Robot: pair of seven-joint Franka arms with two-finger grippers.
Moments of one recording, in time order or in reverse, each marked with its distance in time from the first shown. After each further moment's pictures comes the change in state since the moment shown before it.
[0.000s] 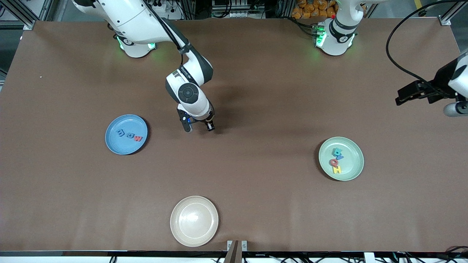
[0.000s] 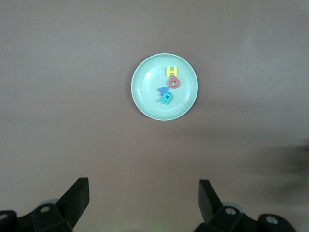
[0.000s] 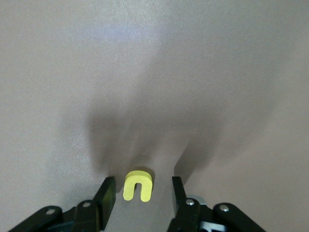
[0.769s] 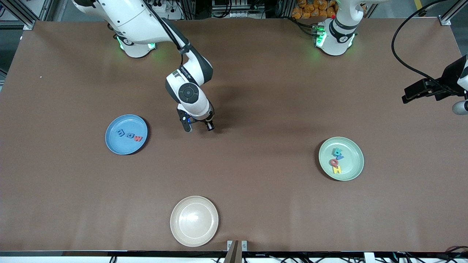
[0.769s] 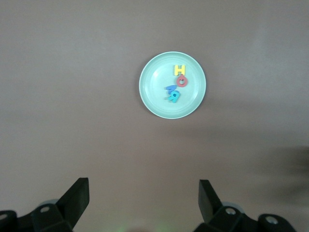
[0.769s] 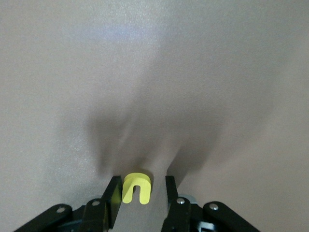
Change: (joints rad) left arm -0.007 0.000 0.006 0.006 0.032 -0.020 0.000; right arm 0.000 0.000 0.000 -0.003 -0.010 0.000 0.000
